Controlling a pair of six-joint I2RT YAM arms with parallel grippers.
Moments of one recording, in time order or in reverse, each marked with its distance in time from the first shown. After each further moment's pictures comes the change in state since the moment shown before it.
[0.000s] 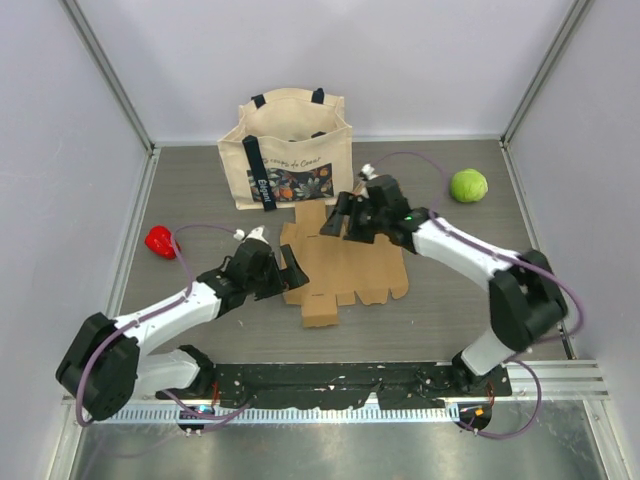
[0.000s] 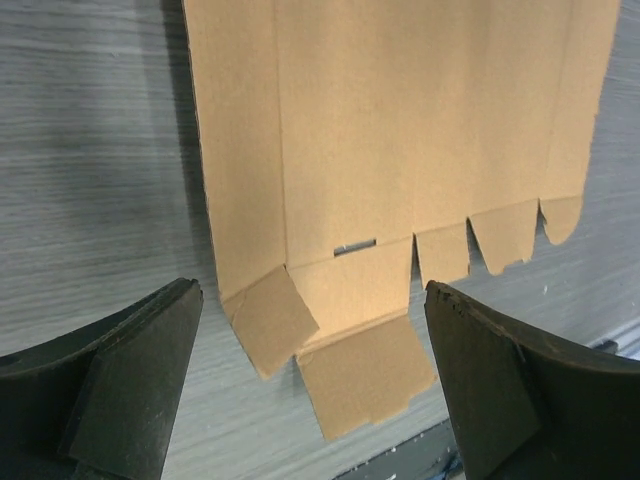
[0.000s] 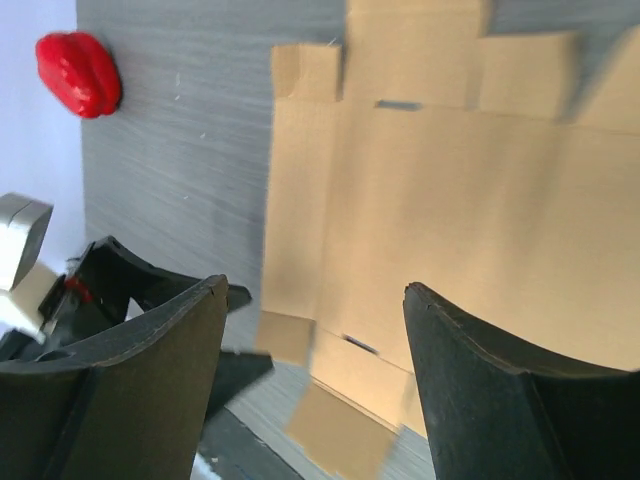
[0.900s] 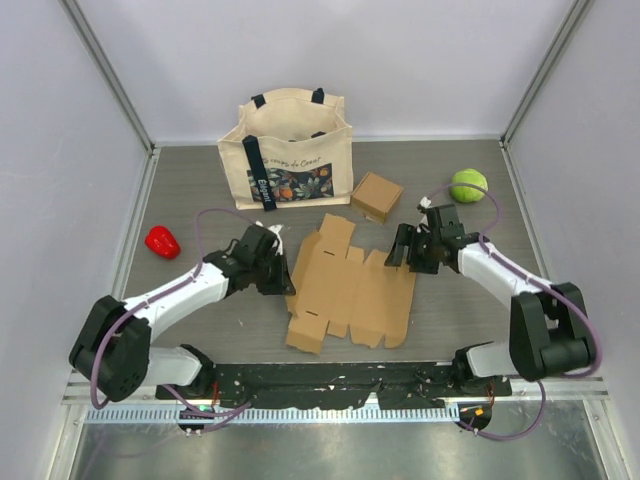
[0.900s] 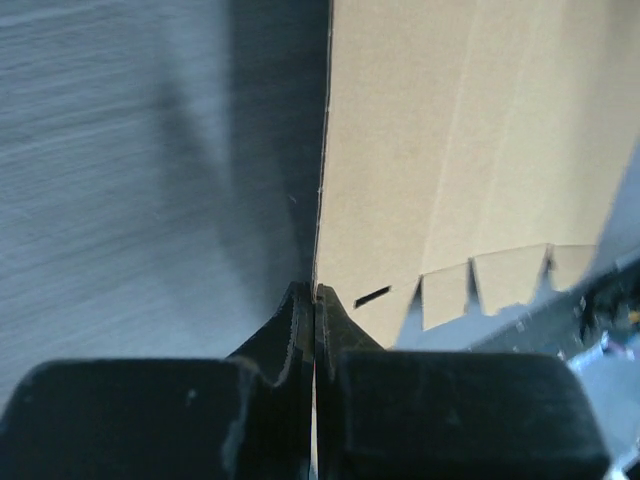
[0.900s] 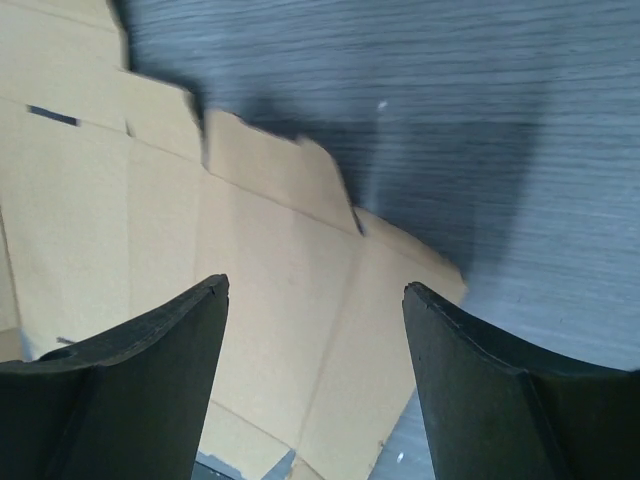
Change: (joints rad) left arm 0.035 0.146 0.132 -0.161 0.152 0.213; right arm -0.383 -0.248 -0.359 -0.208 -0.009 -0.325
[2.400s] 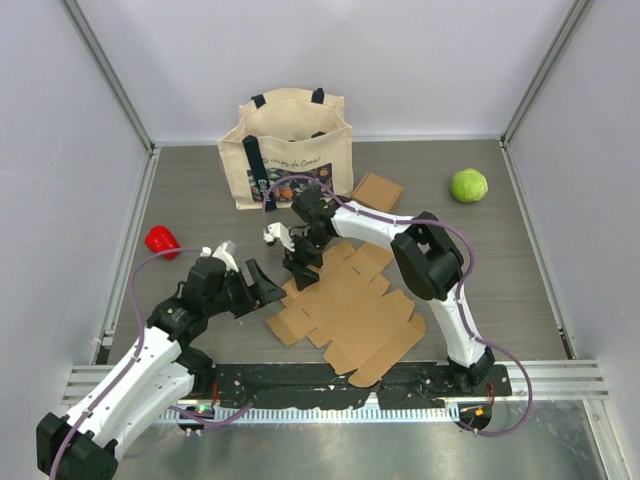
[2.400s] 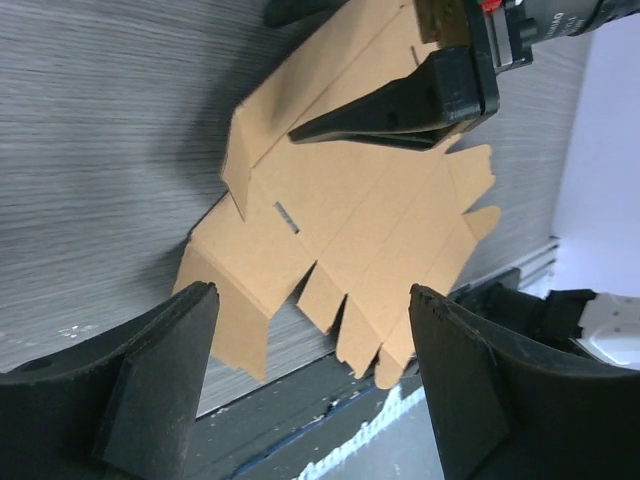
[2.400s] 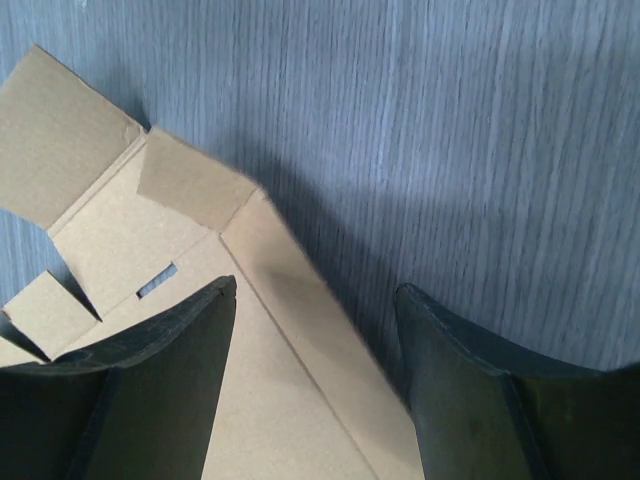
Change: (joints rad) left arm 0.124 -0.629 -0.209 -0.170 0.054 -0.212; right arm 0.555 0.793 0.945 -0.391 -0.388 -1.108
